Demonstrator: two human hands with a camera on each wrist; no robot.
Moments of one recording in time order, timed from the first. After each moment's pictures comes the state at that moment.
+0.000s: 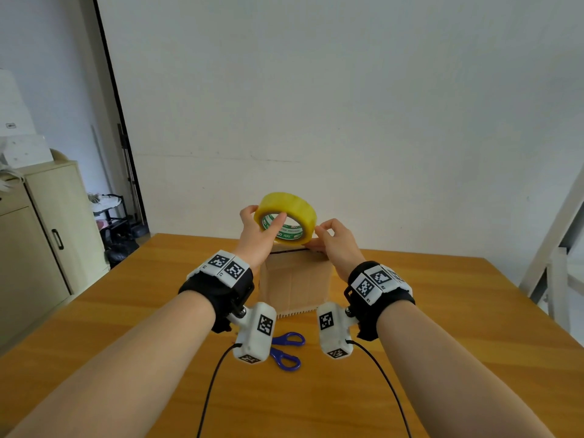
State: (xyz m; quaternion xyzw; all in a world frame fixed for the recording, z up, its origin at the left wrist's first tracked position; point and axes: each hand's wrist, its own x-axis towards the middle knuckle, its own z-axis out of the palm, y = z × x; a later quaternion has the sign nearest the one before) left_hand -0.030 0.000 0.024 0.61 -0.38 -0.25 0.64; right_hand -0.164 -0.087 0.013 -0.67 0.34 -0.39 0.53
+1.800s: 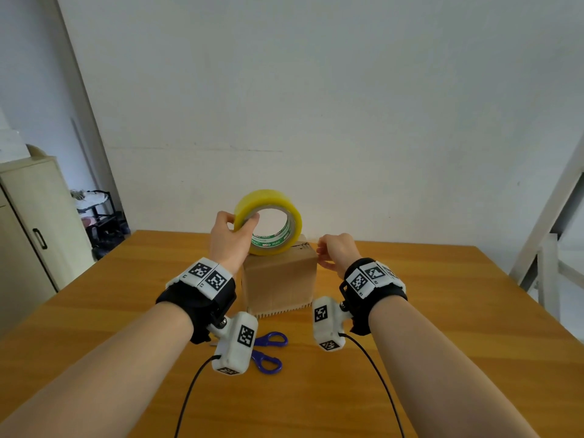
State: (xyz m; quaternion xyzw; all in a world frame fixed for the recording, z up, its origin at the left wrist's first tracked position) left_hand -0.050 0.002 0.024 0.69 -0.30 -0.13 0.65; right_hand -0.187 -0.115 0.003 -0.57 0.48 -0.33 0.58
